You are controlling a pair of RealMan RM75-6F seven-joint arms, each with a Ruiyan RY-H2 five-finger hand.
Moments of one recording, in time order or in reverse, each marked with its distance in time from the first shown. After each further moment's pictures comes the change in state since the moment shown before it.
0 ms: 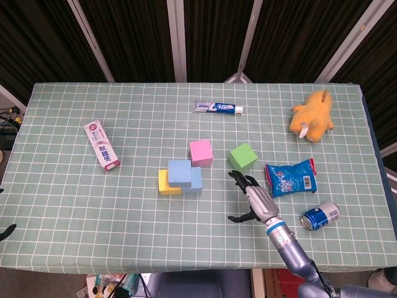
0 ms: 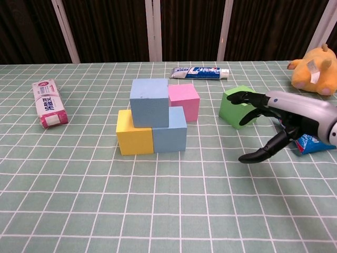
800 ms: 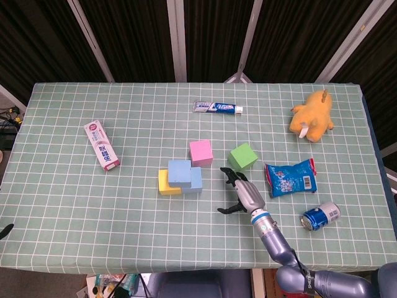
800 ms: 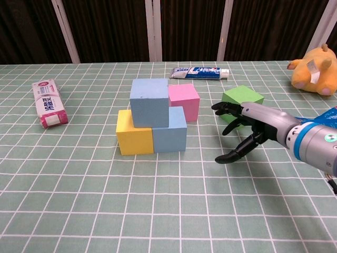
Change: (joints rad) left arm 0.003 0.004 -0.003 0.002 -0.007 0.000 -0.009; right arm 0.100 -0.173 0.066 0.205 0.153 -0.074 -0.020
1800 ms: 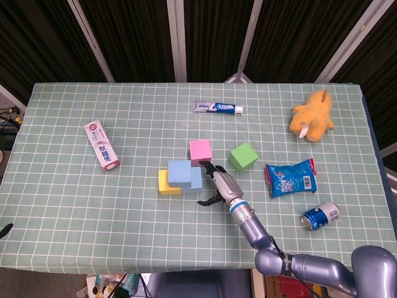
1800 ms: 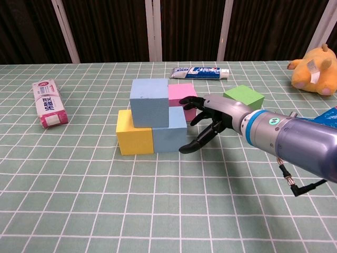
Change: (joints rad) left arm -0.006 0.003 -0.005 -0.007 -0.025 -0.022 0.009; right arm 0.160 -0.115 0.082 0.089 0.144 -0.066 -0.048
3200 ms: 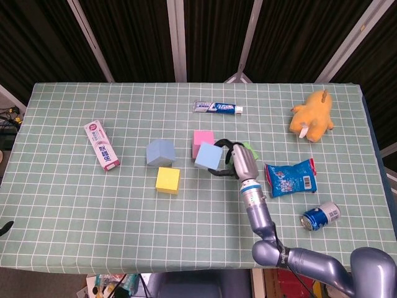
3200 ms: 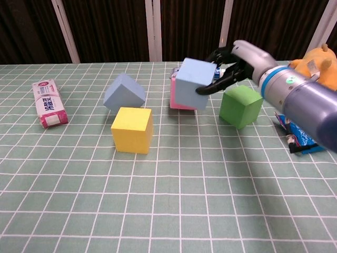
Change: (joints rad) left arm -0.018 -0.008 -0.015 0.004 -0.041 -0.028 0.016; right arm -0.022 -0.008 0.125 0.071 -0.085 0.251 0.032
